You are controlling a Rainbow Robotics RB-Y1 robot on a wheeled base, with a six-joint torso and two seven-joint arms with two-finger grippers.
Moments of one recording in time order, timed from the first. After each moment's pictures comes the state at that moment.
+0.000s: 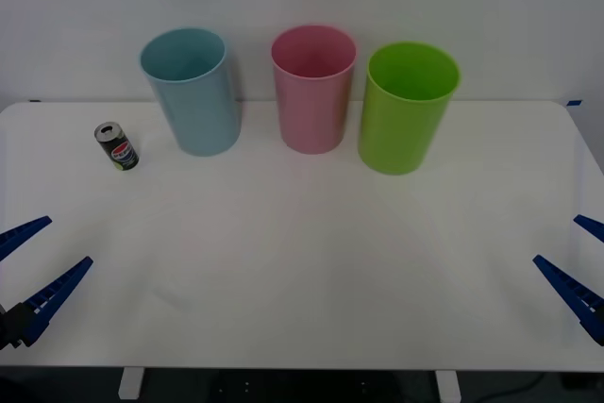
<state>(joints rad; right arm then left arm) 0.35 -0.40 -0.52 -1.66 0.96 -1.22 0.00 0.35 0.40 0.52 -1.66 -0.96 -1.22 0.00</state>
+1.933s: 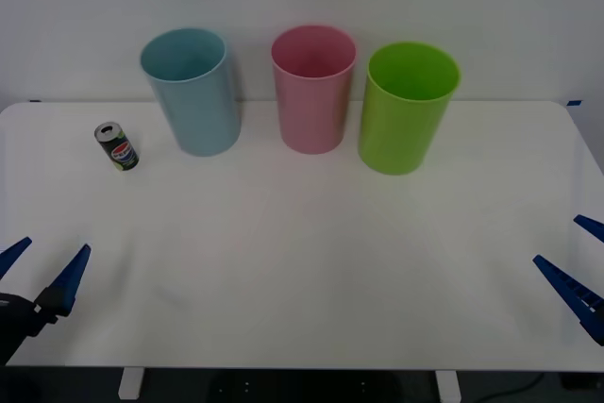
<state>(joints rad) 0.35 -0.40 -0.52 -1.66 0.96 -1.22 0.00 0.41 0.32 0.36 -1.66 -0.93 -0.68 -0.13</state>
